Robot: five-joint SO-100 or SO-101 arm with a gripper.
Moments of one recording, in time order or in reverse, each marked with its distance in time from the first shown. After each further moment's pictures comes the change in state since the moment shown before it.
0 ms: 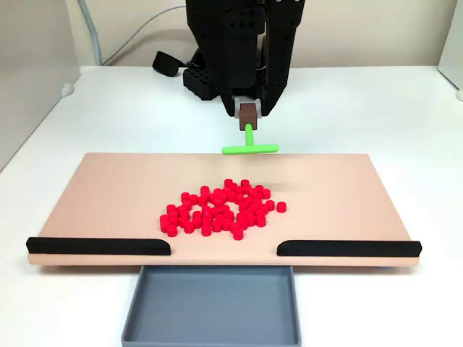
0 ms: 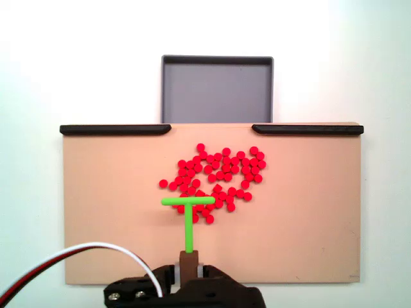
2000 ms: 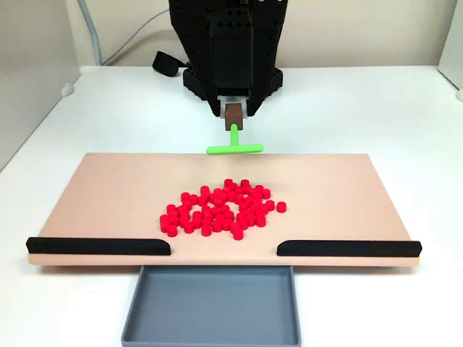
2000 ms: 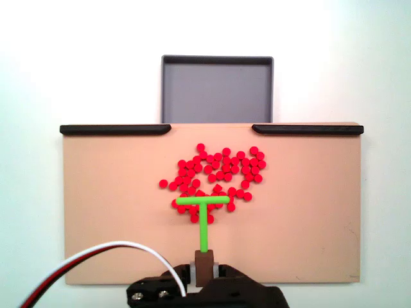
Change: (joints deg) arm 2.7 0.0 0.0 0.0 -3.1
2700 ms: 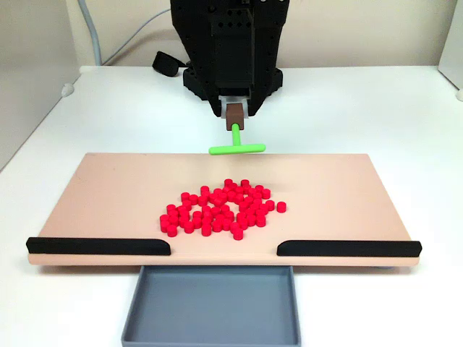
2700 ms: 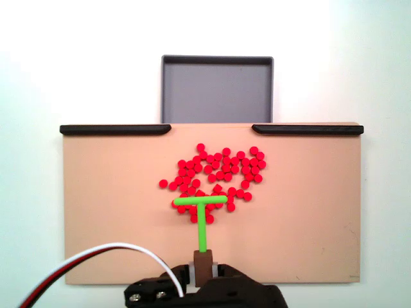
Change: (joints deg) arm -0.1 0.0 0.0 0.0 -1.1
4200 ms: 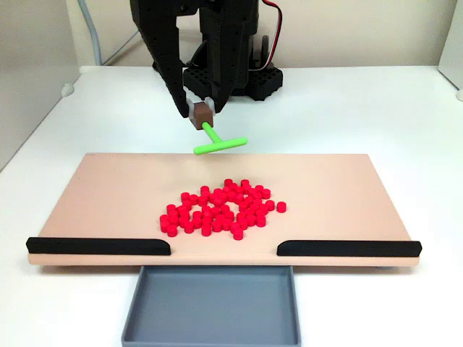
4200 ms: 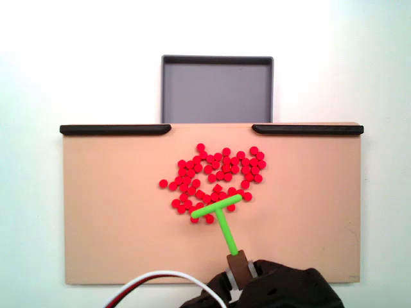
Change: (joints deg) arm 7.8 0.0 0.0 0.0 -26.6
